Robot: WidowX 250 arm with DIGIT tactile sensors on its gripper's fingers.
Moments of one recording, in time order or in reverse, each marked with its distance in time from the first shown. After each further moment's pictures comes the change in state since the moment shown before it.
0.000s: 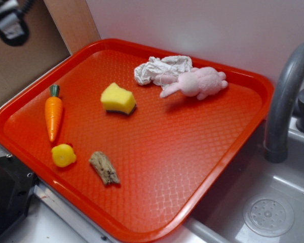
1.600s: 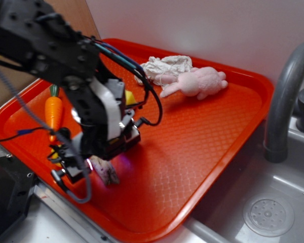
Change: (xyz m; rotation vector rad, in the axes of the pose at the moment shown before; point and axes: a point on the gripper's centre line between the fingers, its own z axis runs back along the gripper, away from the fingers) arm 0.005 -0.055 -0.183 0.013 0.237 -1.227
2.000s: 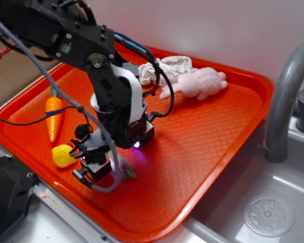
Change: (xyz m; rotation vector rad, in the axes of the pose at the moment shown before) arm 0.010 0.007 -0.004 -0.040 -0.111 0.082
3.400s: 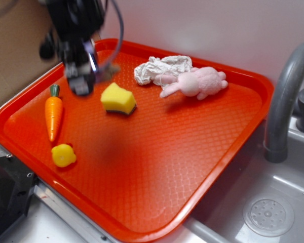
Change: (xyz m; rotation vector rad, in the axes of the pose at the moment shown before) arm -0.086 0.028 0.125 -0.070 -0.237 1.063
